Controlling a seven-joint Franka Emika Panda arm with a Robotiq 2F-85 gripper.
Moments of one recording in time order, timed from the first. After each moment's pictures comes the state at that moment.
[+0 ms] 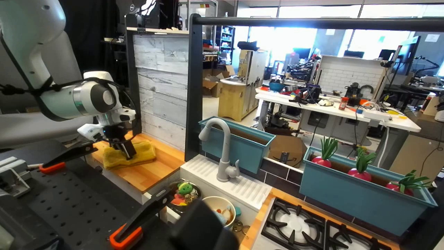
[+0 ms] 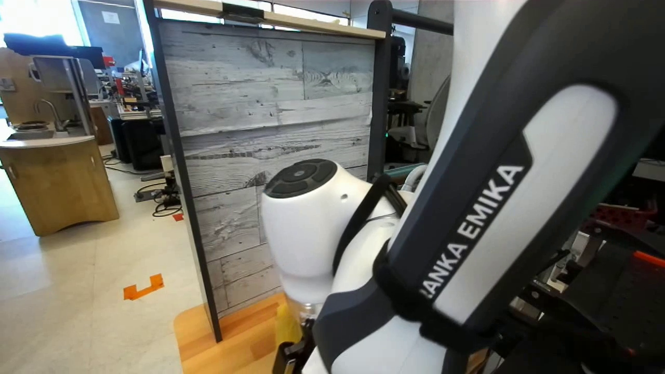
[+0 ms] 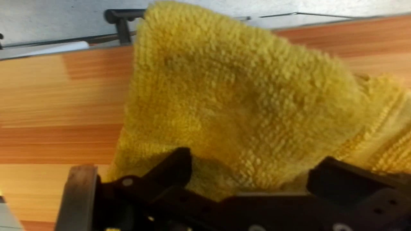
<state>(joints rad) 0.80 1.15 -0.22 -1.69 -0.03 2.77 0.79</state>
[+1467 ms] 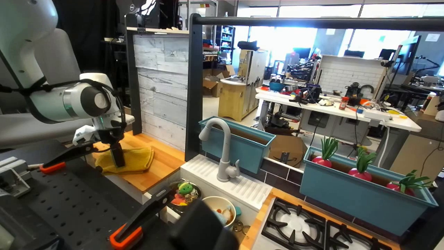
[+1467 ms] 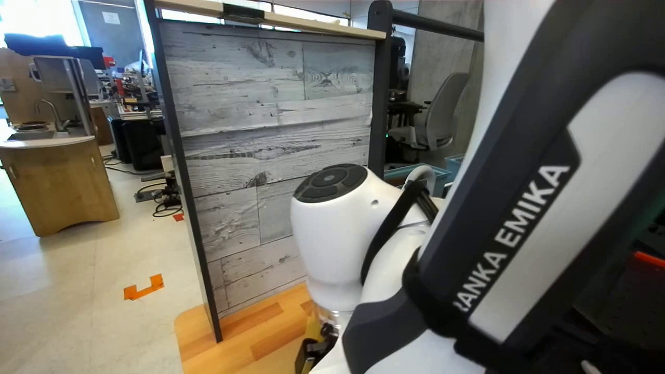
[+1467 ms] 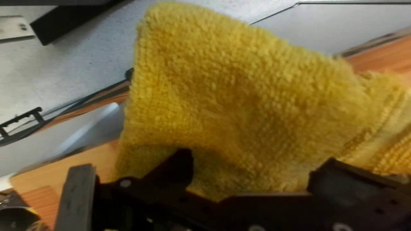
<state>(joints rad) 0.83 1.11 -0.23 -1.81 0.07 2.81 1.02</state>
